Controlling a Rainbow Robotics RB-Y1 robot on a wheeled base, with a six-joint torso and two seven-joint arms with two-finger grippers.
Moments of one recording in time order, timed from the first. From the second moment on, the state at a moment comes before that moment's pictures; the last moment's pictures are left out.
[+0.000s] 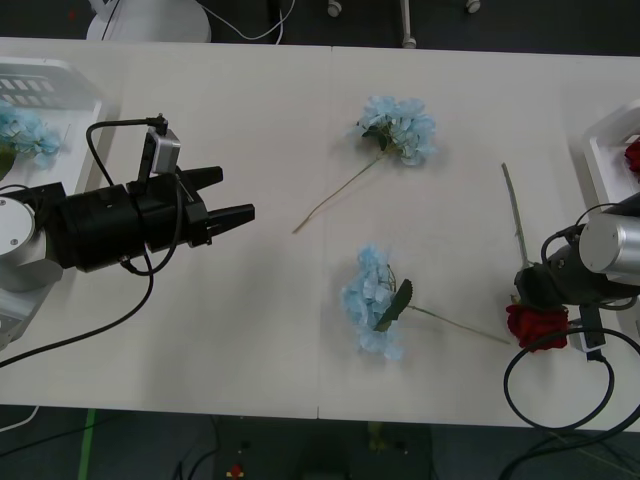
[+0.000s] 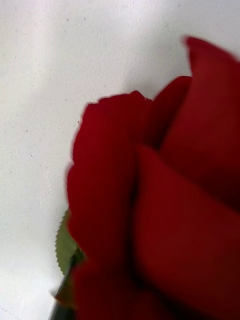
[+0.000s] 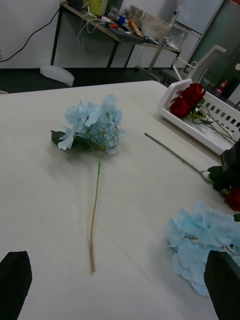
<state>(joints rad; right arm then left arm) -0.28 -0.37 -0.19 -1.48 -0.38 1.42 -1.18 -0.24 0.61 -0.14 -1.60 1.83 0.83 -2.67</state>
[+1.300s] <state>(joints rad) -0.44 -0.76 -0.15 -1.84 -0.80 1.70 0.03 -0.24 0.61 -0.14 -1.60 1.83 0.83 -2.67</state>
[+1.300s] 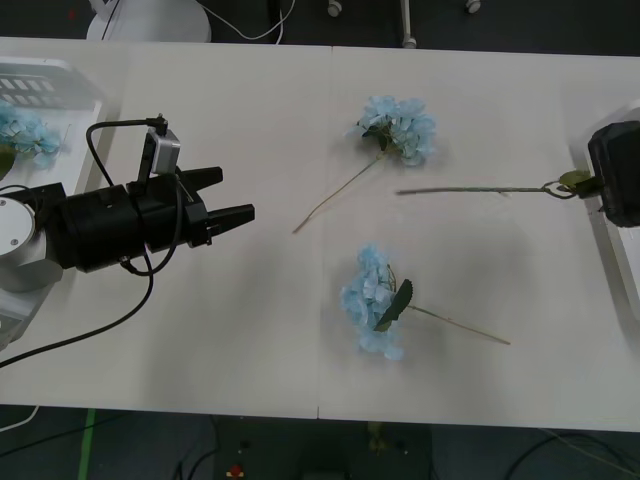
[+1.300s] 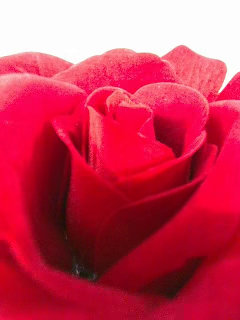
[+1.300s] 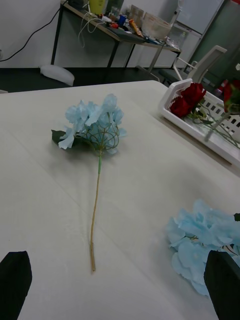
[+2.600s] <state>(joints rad) -0.79 -0.97 0.12 -1.04 -0.33 1.11 1.96 -0.24 0.61 -0.14 -1.60 1.83 0.83 -2.67</state>
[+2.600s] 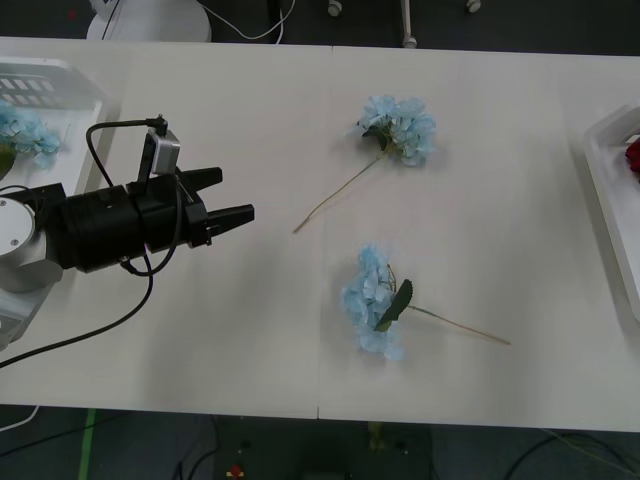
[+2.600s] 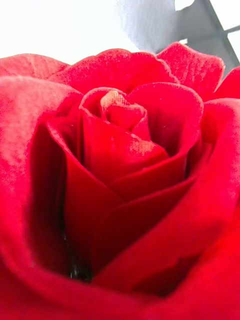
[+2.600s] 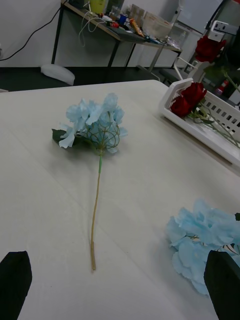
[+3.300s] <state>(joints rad) -0.79 -0.84 0.13 -0.72 -0.17 0.81 1.96 -0.24 0.61 -0.14 -1.60 1.83 0.83 -2.67</state>
